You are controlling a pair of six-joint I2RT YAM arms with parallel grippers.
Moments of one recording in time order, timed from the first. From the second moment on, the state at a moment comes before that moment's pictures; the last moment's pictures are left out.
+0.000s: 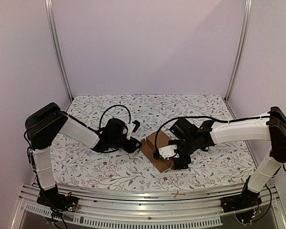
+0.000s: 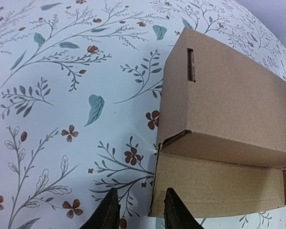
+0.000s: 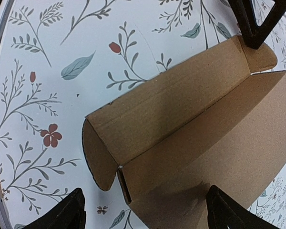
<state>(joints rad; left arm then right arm) -0.75 1.96 0.88 0.41 0.15 -0.17 0.93 1.67 1.02 -0.50 -0.07 -0.79</state>
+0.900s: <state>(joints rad) -0.73 2.00 0.92 0.44 0.22 -0.16 0.93 1.69 1.03 -0.44 -0.01 -0.74</state>
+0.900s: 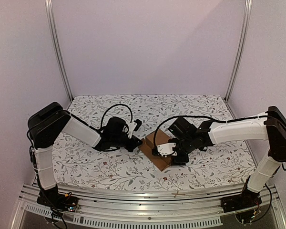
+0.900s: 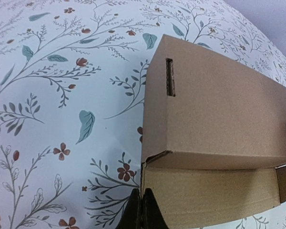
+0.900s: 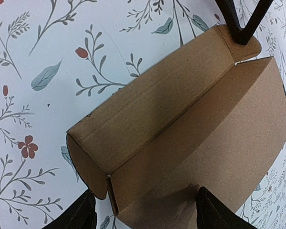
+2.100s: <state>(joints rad) -0.76 1.99 1.00 0.29 0.15 -0.14 0.93 1.72 1.06 -0.44 0.01 -0.72</state>
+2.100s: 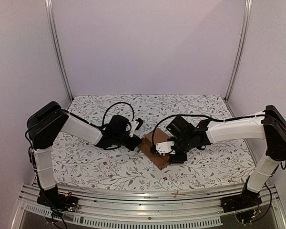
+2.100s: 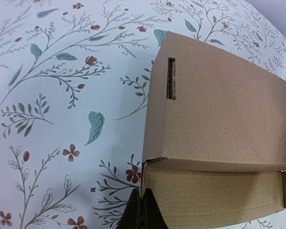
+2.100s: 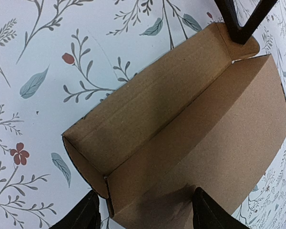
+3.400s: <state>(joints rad) -0.82 1.95 0.91 0.37 0.01 -0.03 0.93 1.73 1.08 -0.46 0.01 -0.72</state>
